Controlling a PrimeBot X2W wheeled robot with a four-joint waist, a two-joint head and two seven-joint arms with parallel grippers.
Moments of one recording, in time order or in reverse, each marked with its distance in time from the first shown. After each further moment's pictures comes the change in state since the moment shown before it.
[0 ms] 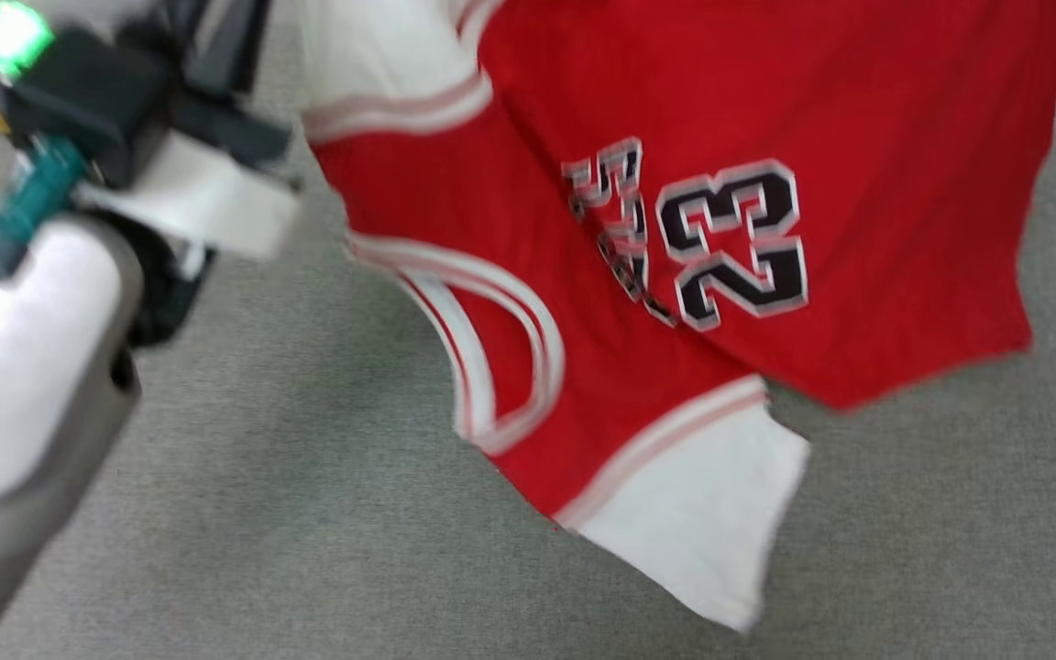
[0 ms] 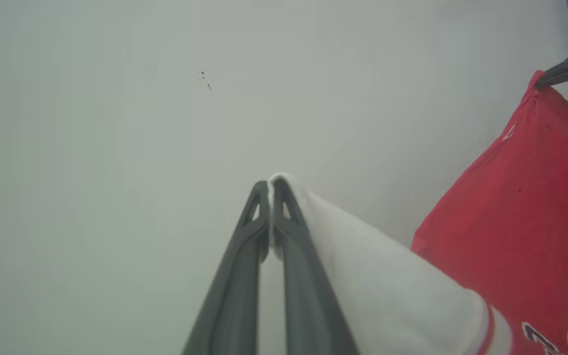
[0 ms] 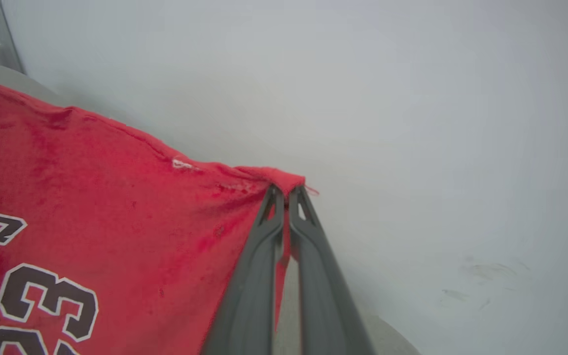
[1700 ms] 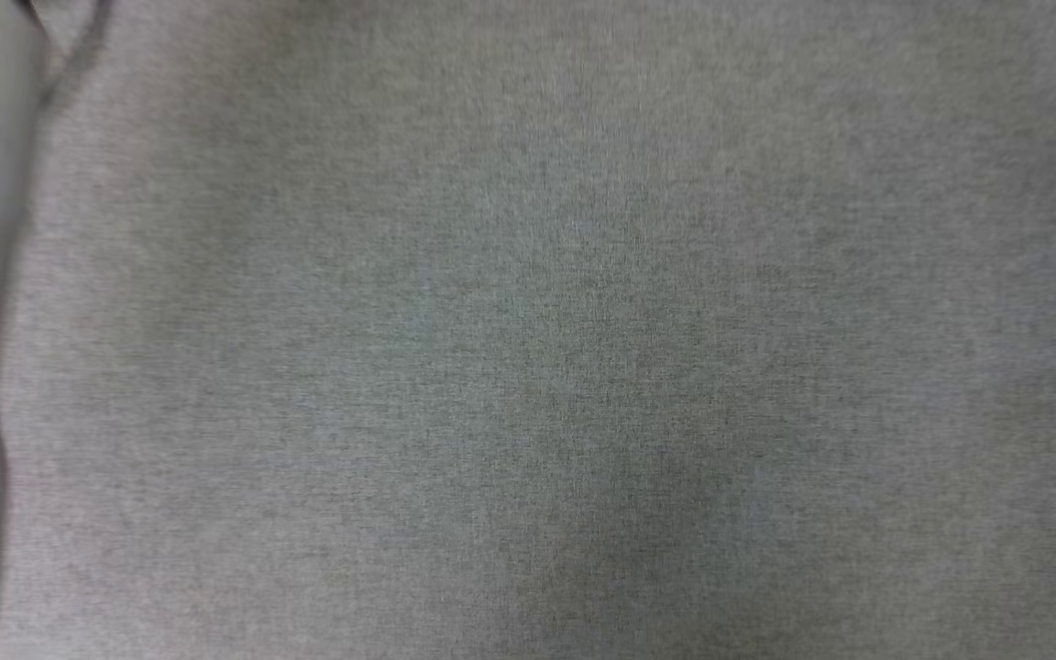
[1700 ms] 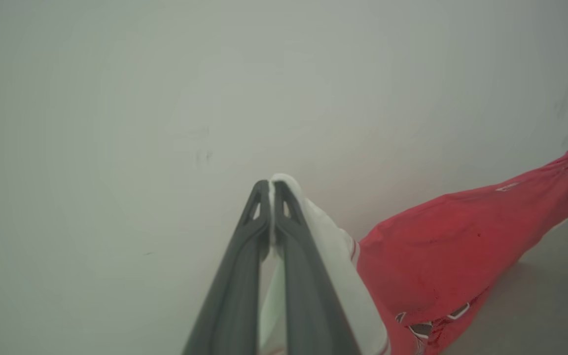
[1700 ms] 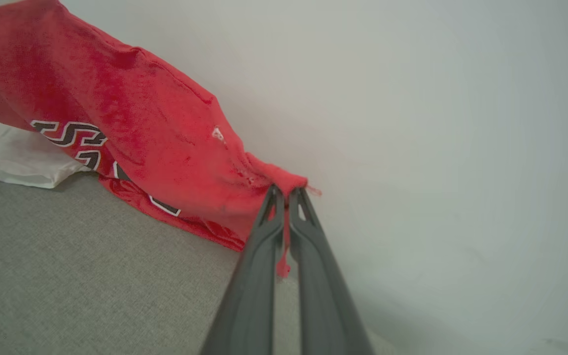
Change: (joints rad) left arm -0.561 -0.193 0.055 0.654 -0.007 -0.222 -0.126; right arm -0.437 0.351 0.143 0.660 -0.205 0.000 -0.364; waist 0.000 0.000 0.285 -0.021
